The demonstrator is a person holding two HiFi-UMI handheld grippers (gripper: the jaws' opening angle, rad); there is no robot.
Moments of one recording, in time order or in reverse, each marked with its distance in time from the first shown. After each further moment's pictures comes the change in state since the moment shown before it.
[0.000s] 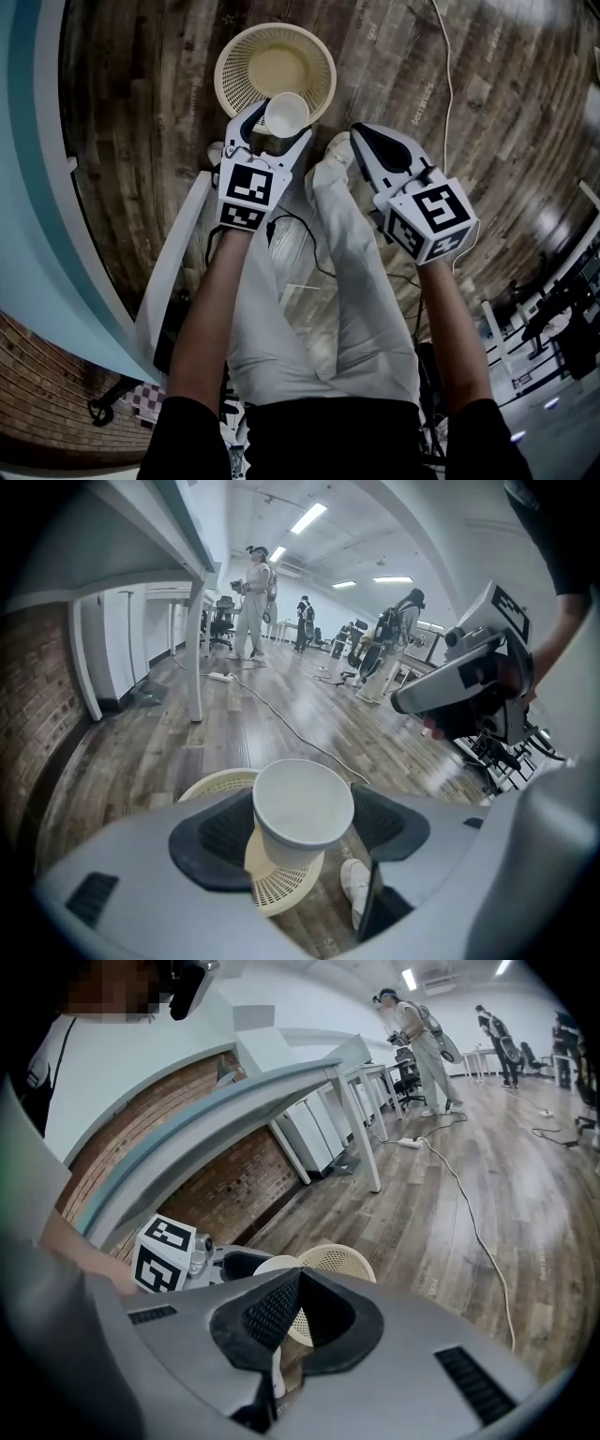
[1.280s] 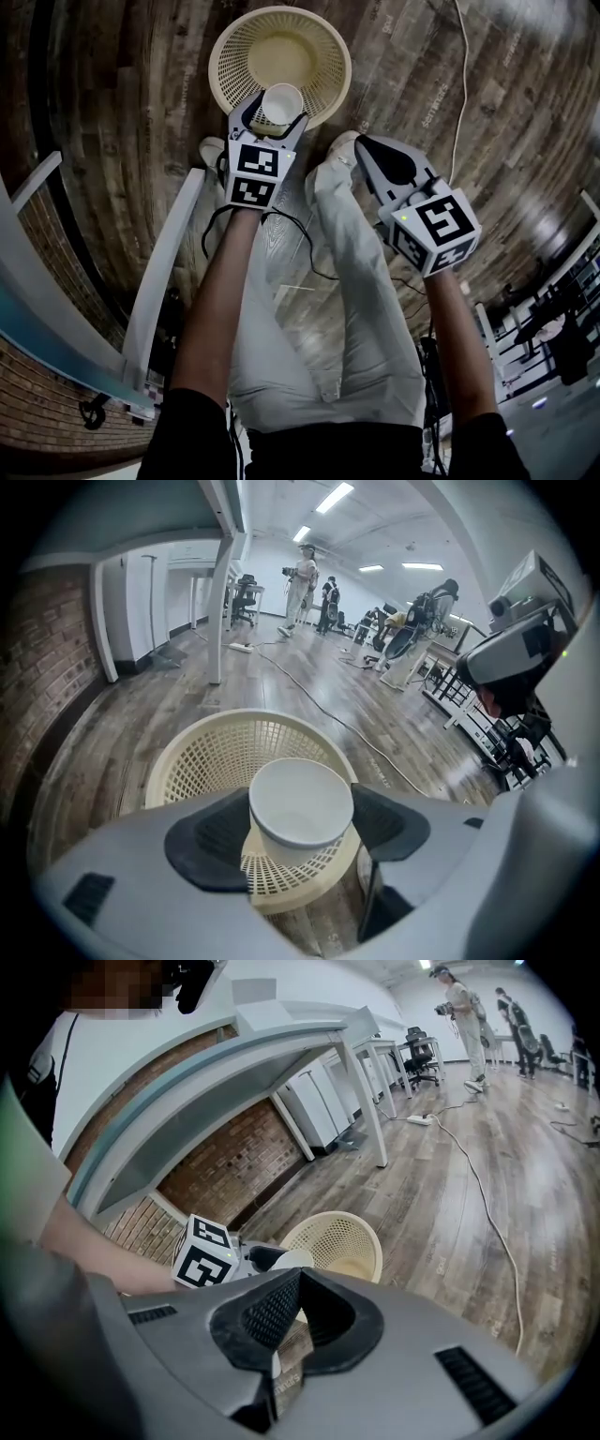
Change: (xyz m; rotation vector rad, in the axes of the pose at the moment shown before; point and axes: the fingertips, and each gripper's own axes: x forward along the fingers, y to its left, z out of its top) left arm 0.072 0.042 -0.094 -0.102 0.101 0.082; right arm 0.045 -0.014 -0.064 -0.021 0.122 0.031
